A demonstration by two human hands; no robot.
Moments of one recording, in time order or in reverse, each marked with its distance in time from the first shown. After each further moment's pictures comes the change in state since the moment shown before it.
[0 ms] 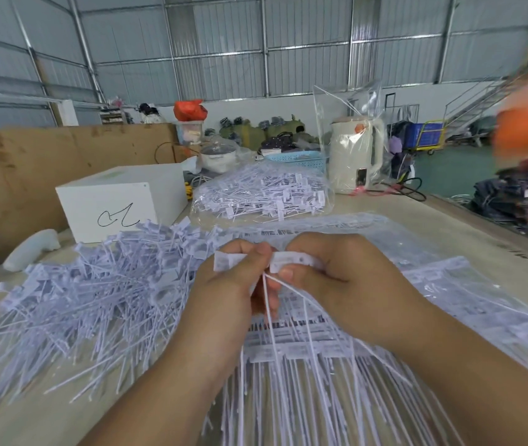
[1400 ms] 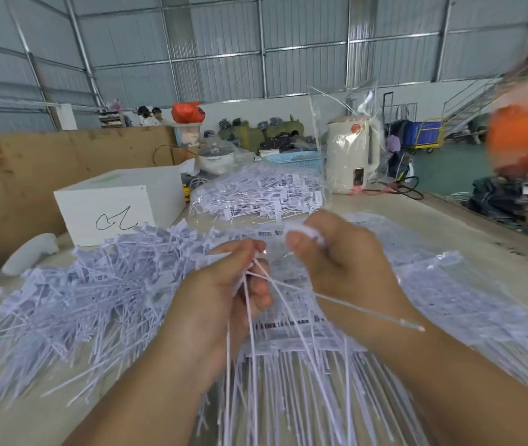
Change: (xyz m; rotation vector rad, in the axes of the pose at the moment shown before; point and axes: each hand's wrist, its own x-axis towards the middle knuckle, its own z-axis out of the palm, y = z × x) left_hand -0.001 0.009 -0.001 -0.216 -0.086 -0.163; right_hand 0.003 -0.001 0.009 0.135 0.334 0.069
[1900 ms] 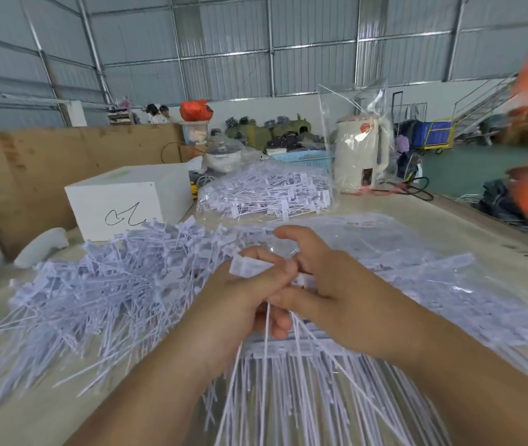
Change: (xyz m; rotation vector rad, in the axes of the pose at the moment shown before) left_hand -0.002 -0.003 -0.007 0.301 -0.145 -0.024; right_hand -0.006 0.010 -0.001 -0.002 -0.535 -0.033
